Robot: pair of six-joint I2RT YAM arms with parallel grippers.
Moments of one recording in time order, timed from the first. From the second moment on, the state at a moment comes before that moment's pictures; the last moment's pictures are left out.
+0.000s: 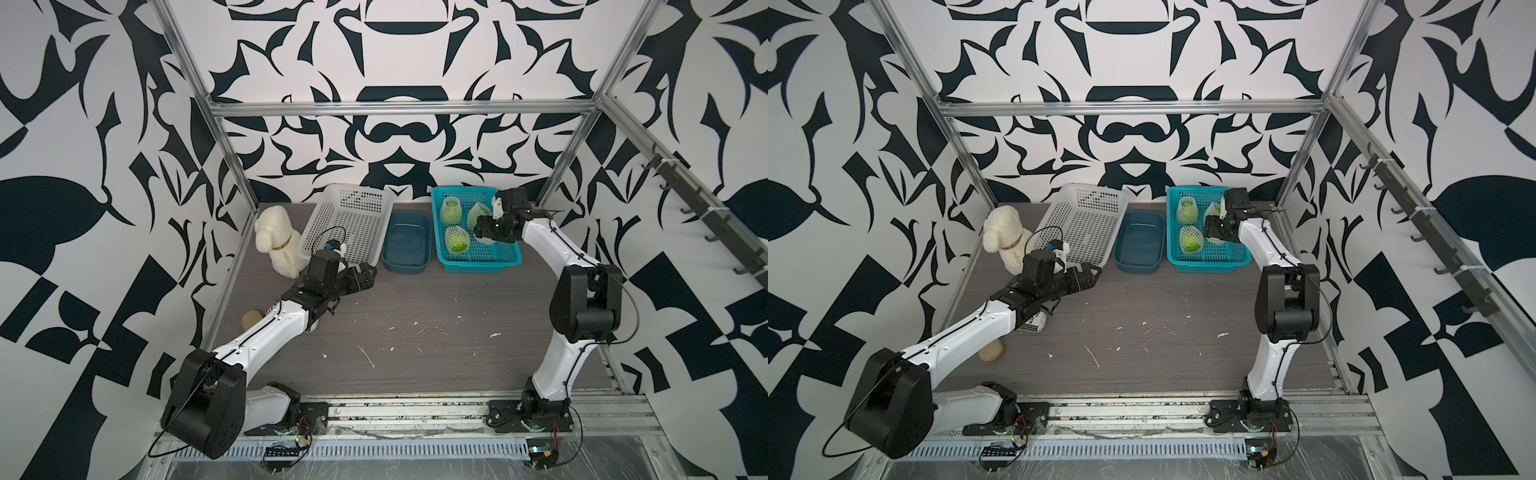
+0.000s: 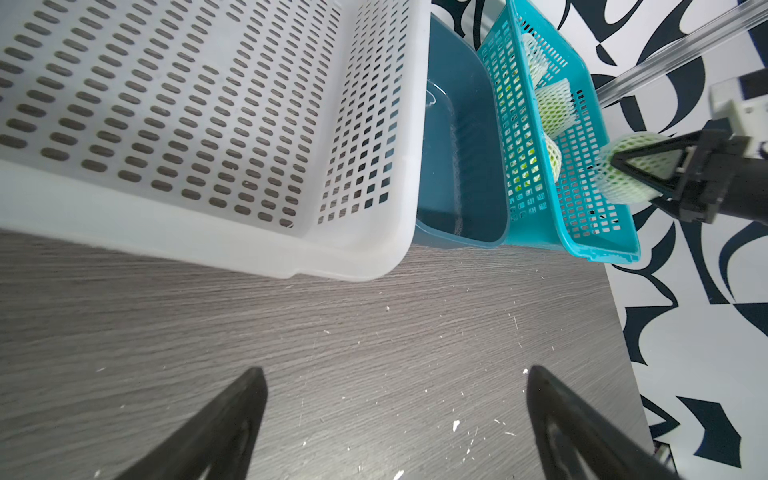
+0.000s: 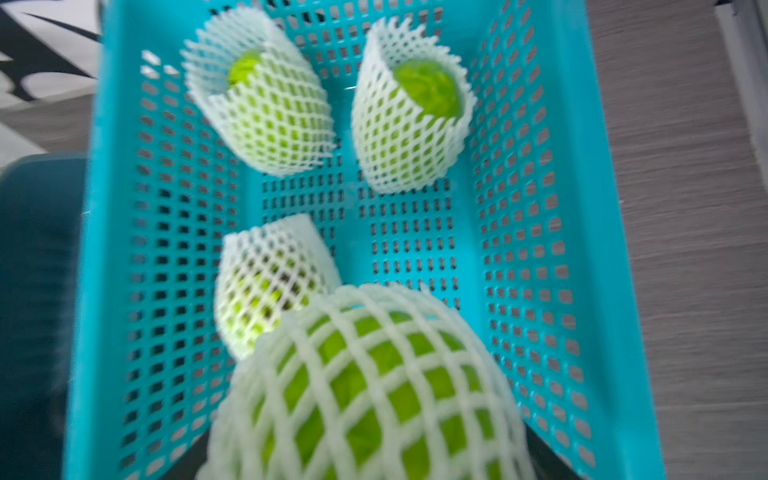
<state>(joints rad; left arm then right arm) -0.44 1.26 0.73 -0.08 0.20 -0.63 0.05 1.91 1.59 -0.62 -0.05 0.20</state>
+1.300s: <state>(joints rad) -0.44 1.34 0.75 -0.06 0.22 -0.64 0.05 2.22 1.70 -0.54 0.02 0.19</state>
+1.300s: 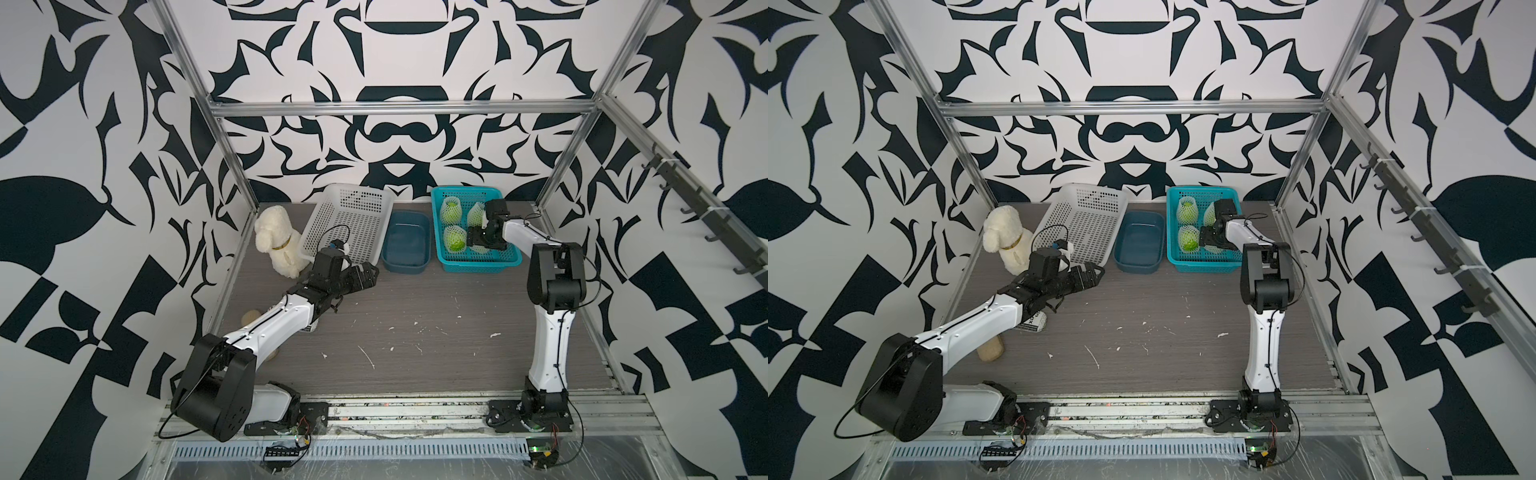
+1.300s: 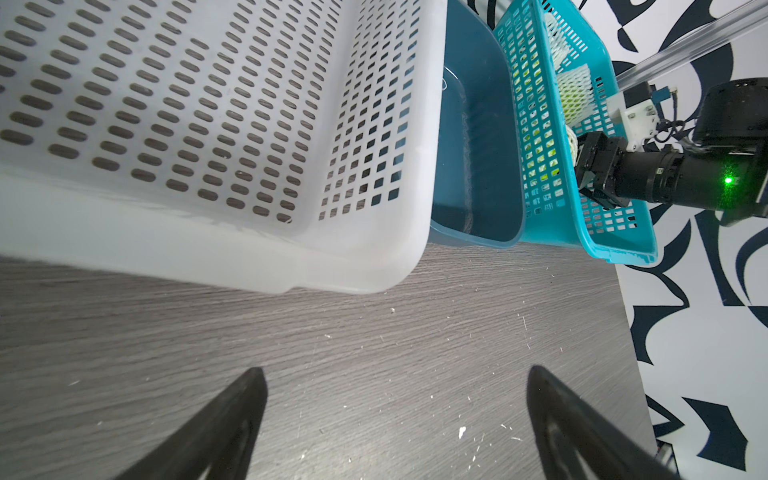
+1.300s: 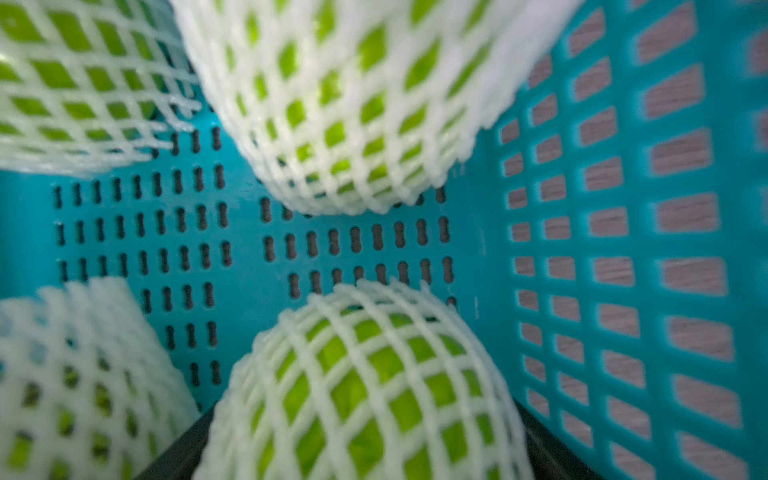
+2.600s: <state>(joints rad) -0.44 1.35 0.77 -0.04 0.24 -0.64 0.07 2.22 1.79 -0.66 0.14 0.18</state>
